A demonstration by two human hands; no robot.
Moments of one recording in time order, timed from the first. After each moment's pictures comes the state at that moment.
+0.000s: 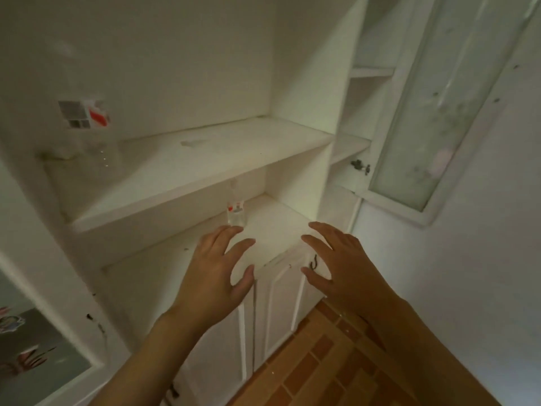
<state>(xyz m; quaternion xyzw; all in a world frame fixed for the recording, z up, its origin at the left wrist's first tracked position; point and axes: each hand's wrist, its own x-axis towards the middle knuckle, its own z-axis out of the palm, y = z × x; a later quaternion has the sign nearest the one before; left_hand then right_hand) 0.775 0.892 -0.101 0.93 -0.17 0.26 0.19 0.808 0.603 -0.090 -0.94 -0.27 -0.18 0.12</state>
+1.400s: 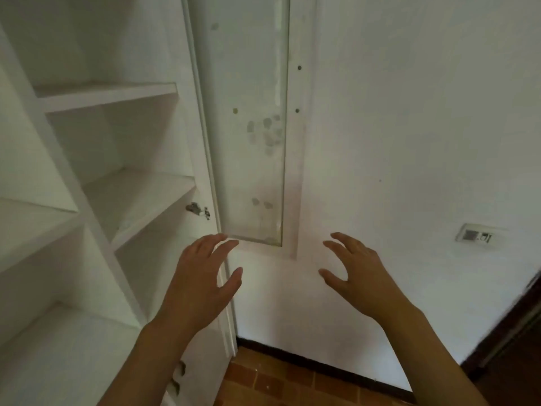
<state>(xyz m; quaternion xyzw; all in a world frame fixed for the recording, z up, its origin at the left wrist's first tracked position) 1.134 0.450 -0.086 0.88 -0.36 0.17 0.25 1.001 0.141 -0.099 -0.97 0.10 -0.17 0.13</state>
